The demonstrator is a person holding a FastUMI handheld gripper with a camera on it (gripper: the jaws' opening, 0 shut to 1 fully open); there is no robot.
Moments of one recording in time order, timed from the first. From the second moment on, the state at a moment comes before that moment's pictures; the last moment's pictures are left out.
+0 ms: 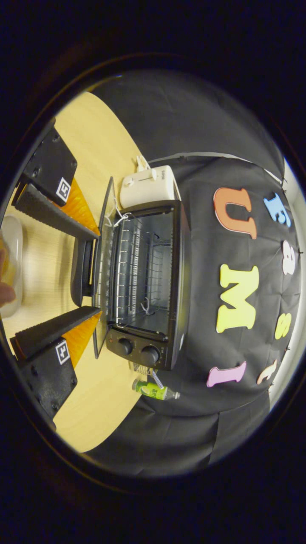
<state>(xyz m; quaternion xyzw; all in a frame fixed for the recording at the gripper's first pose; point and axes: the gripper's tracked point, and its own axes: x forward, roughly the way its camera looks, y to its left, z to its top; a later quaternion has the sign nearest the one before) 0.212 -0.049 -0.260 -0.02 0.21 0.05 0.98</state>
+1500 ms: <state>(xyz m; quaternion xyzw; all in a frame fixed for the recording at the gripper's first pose) 0.042 -0.058 -0.302 0.07 0.30 -0.06 0.95</state>
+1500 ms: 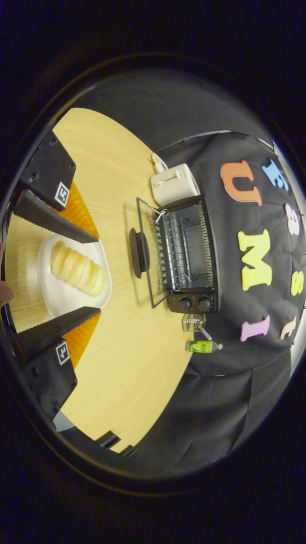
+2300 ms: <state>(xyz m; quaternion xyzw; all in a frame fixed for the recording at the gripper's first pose) 0.048 -0.055 -0.344 0.10 0.34 -0.05 0.93</state>
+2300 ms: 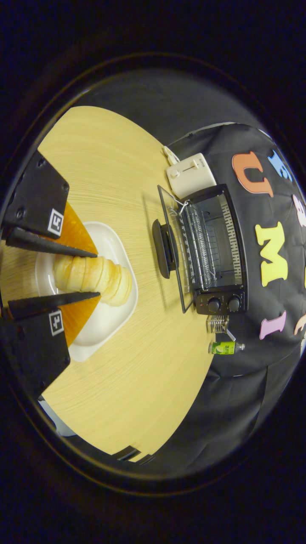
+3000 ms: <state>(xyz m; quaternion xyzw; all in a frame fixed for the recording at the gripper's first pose) 0.113 -0.062 -0.223 0.20 0.21 -0.04 0.96</state>
